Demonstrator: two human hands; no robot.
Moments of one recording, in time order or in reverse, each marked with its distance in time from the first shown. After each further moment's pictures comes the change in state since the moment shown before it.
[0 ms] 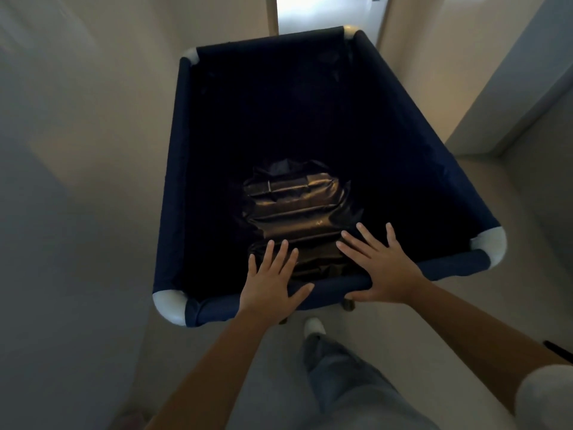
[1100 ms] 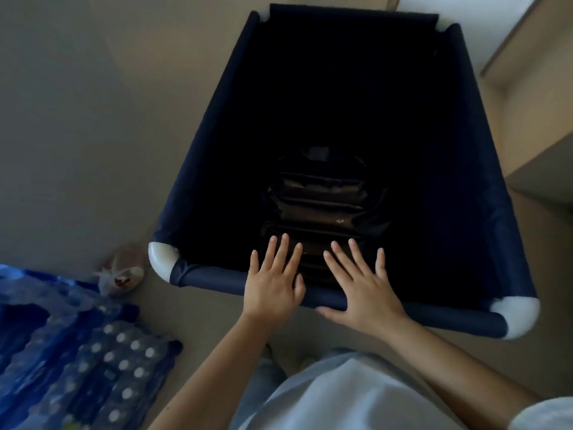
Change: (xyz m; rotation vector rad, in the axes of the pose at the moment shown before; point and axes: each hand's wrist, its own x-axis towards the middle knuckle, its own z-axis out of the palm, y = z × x) left_hand -0.160 0.271 0.066 -0.148 0.285 -0.473; right_hand -0.225 -0.007 0.059 0.034 -0.007 -0.246
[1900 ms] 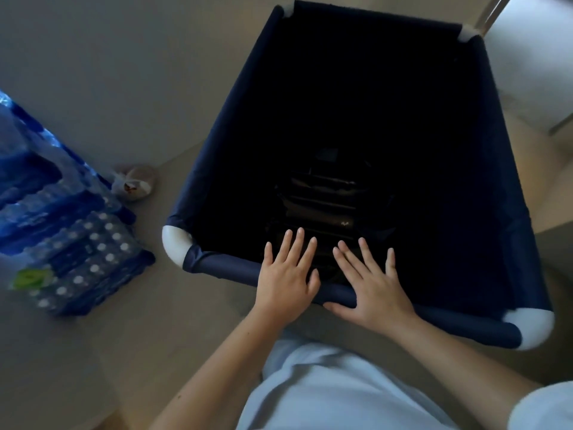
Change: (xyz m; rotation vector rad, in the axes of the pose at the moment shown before) left_hand -0.051 0.257 0.068 -0.059 0.128 -0.306; right_hand -0.140 0.192 0.020 -0.147 -0.013 -0.344
